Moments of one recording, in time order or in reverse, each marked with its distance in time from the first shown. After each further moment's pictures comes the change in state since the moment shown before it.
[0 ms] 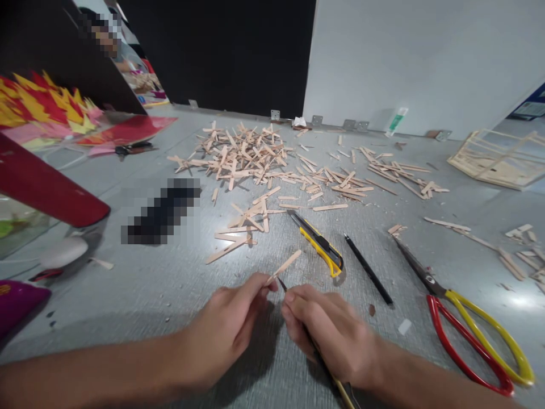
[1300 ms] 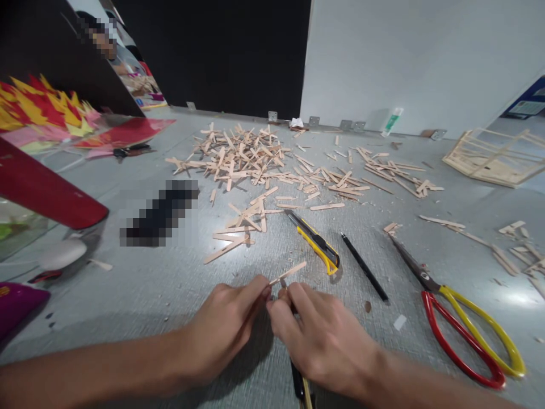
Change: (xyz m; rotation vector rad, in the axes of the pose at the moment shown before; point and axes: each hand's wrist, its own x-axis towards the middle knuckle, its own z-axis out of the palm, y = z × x) left_hand -0.001 -0.016 0.012 0.160 -0.015 0.067; right_hand 0.008 -0.008 -0.005 -0.264 -0.219 -0.158
